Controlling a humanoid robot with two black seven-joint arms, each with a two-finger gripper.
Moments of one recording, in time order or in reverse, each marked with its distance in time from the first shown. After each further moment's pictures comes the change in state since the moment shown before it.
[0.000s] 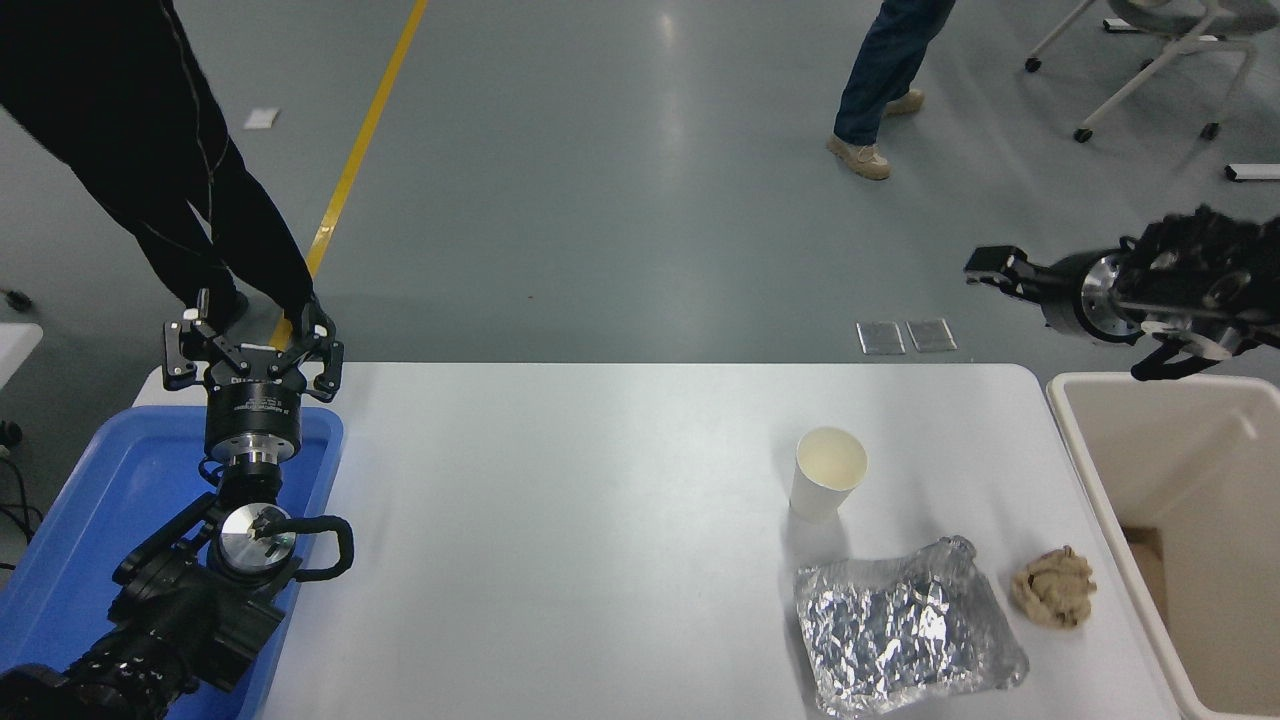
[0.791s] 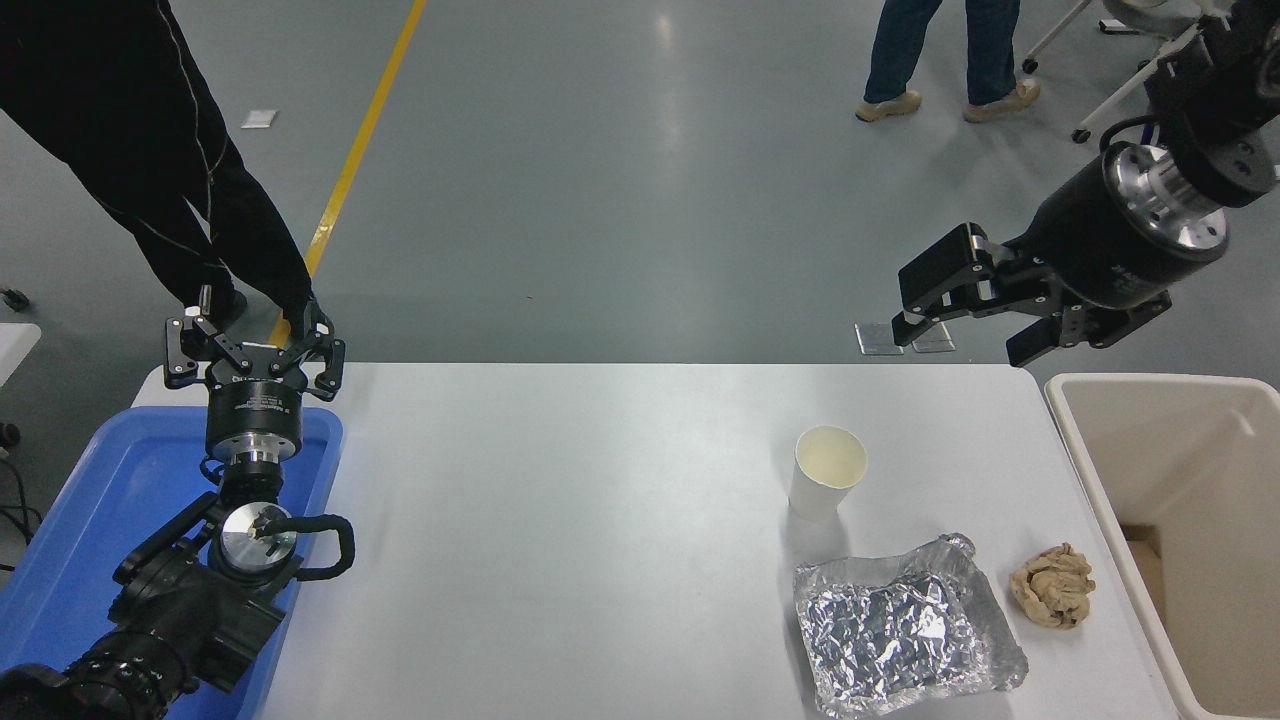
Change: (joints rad) left arm -0.001 0.000 0.000 0.000 0.000 -0.001 0.000; right arm 0.353 0.012 -0.078 0.245 -0.054 0.389 0.010
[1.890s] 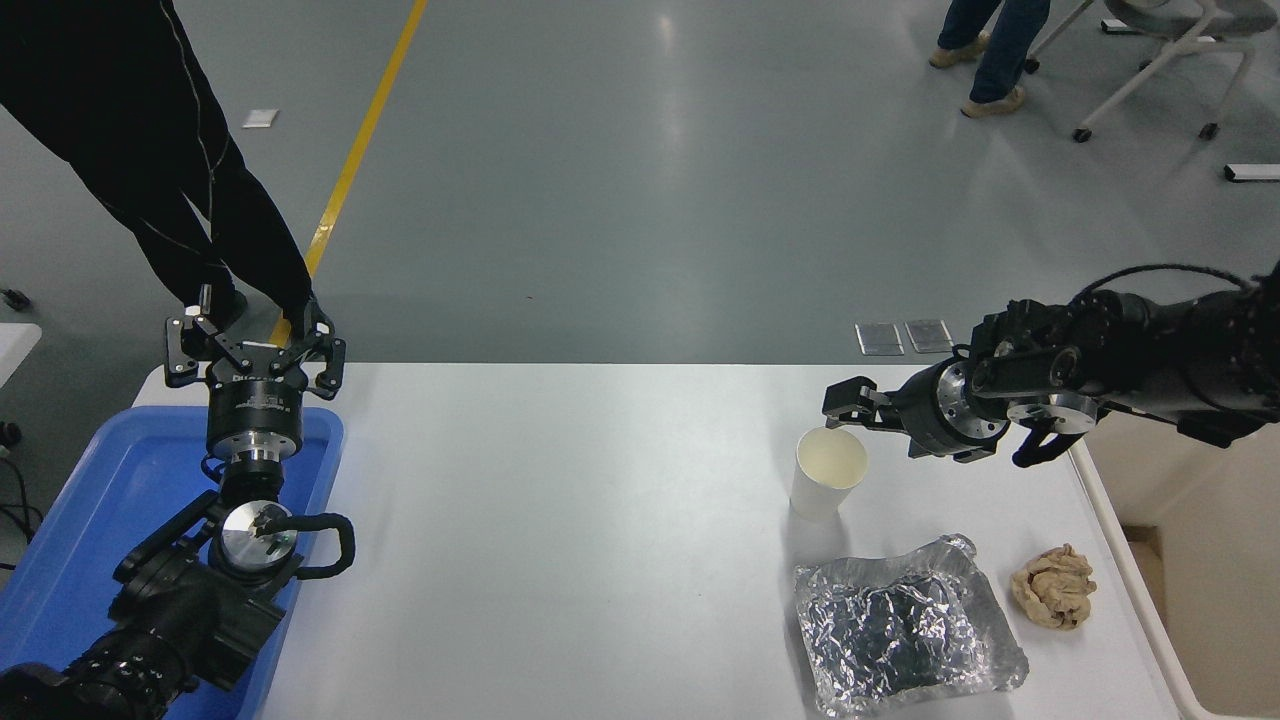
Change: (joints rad) left arm -0.001 0.000 0.000 -0.001 0.000 0.000 0.000; right arm -0.814 0.228 0.125 -0.444 0.187 -0.515 -0.001
